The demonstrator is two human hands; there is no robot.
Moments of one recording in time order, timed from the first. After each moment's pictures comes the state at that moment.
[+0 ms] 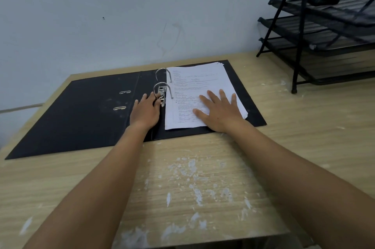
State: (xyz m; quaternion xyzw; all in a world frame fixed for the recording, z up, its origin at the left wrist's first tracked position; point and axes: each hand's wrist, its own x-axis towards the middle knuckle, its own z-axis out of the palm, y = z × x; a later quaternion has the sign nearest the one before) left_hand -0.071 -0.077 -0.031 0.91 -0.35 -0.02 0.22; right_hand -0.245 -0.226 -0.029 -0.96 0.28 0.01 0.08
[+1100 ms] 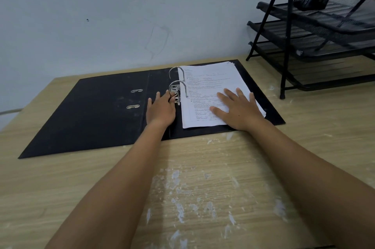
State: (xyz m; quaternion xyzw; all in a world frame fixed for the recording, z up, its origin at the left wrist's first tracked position) left_hand -0.115 -0.152 -0.028 0.90 -0.36 -0.04 0.24; right_hand -0.290 -0.300 -0.030 -0.94 0.32 -0.01 0.10
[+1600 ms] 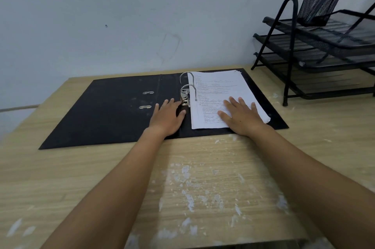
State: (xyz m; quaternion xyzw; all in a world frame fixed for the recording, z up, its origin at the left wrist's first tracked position) left_hand -0.118 -0.117 -0.023 0.89 -0.43 -0.06 0.15; right_hand -0.290 -0.280 -0.021 -0.94 0.33 0.01 0.11
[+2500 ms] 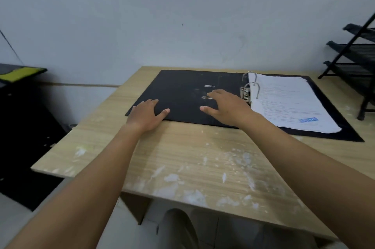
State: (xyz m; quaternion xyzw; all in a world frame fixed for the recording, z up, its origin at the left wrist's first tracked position) left_hand -0.070 0.101 0.011 0.96 -0.25 -0.01 0.16; right_hand -0.201 -0.111 0.042 -0.99 0.11 -0.07 0.11
